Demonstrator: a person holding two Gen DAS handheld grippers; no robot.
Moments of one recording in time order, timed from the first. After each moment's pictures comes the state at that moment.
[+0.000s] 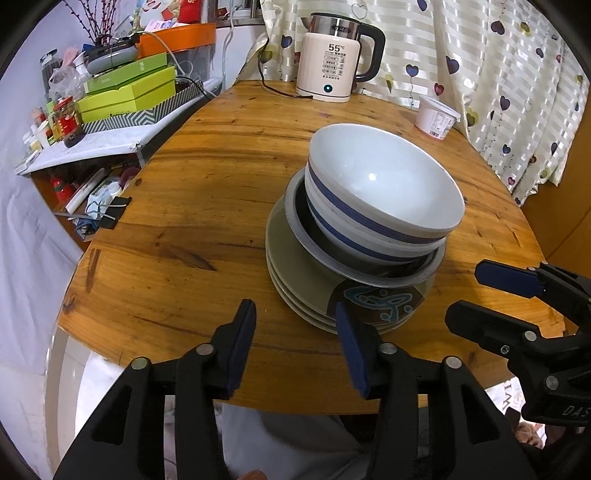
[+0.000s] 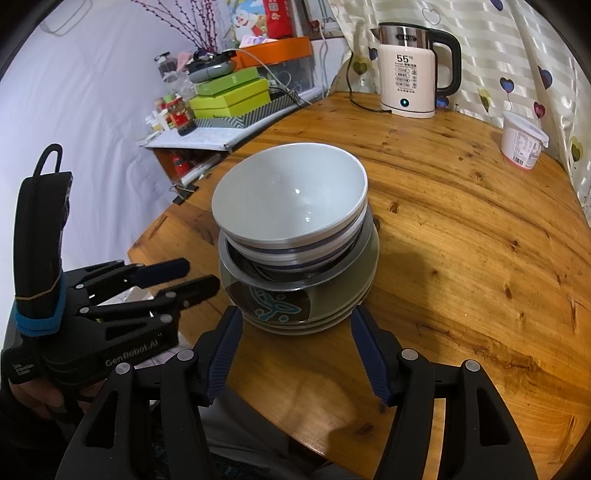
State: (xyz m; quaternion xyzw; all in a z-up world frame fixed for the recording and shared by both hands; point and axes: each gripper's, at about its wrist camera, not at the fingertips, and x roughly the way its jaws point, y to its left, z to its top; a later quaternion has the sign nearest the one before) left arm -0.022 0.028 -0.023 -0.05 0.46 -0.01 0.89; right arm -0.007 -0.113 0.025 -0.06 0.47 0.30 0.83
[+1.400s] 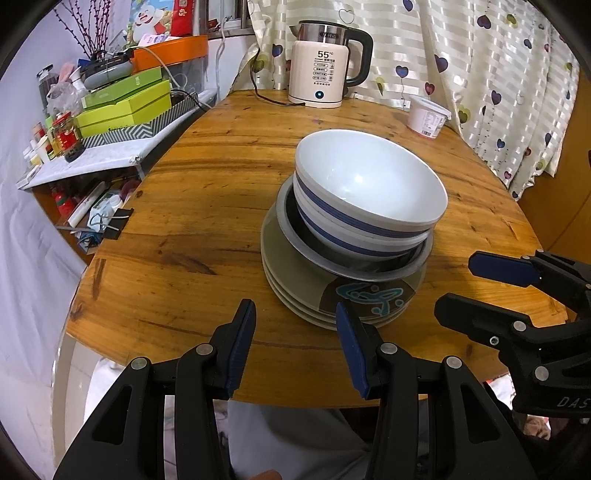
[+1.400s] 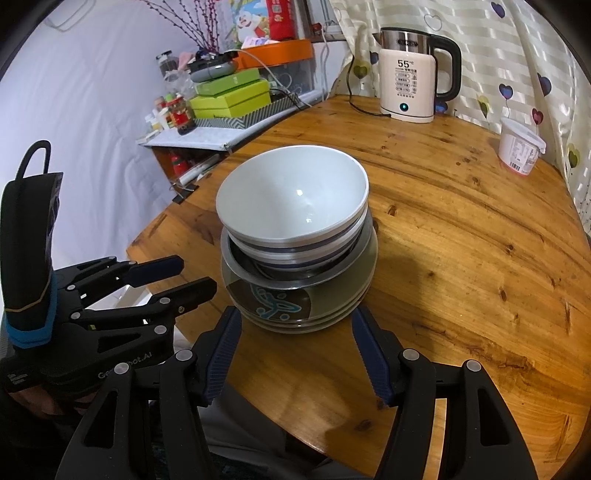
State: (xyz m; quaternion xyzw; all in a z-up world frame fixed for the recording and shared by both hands) left arm -0.031 0.022 -0.017 -0.03 0.45 -0.01 0.89; right arm -0.013 -0.113 0.030 -0.06 0.47 0.29 0.83
